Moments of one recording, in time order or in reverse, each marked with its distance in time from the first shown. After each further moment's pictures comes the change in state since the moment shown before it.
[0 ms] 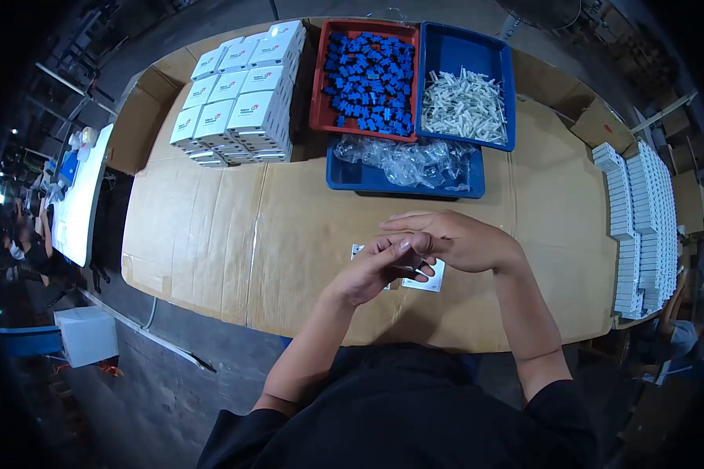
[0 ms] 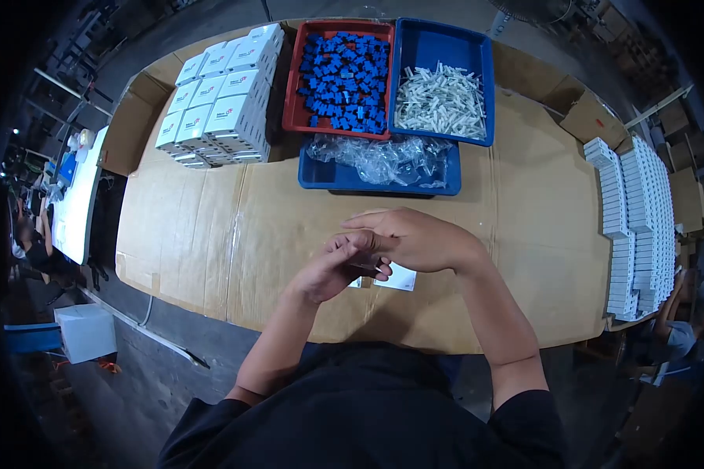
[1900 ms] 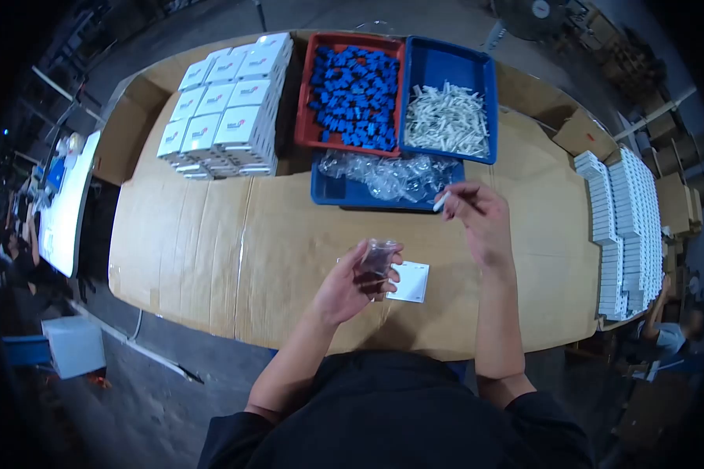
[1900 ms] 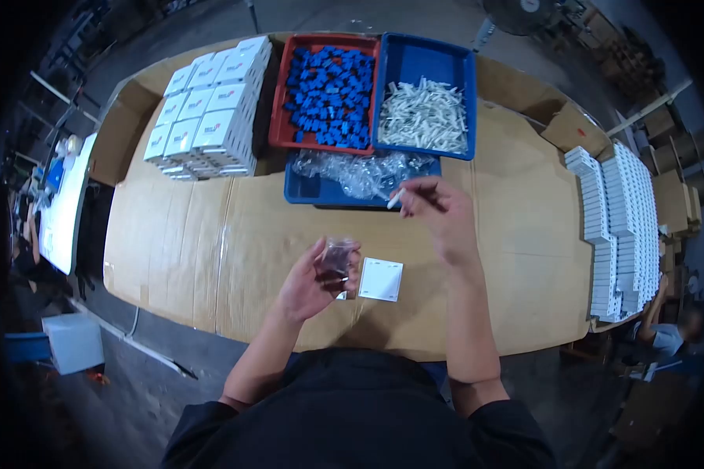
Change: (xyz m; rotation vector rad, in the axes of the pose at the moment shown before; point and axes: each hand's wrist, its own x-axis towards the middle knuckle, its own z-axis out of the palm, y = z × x) left_hand -0.015 0.001 -0.003 -0.262 0.205 -0.062; right_hand -0.022 0.044 -0.008 0.588 0.924 -0.142
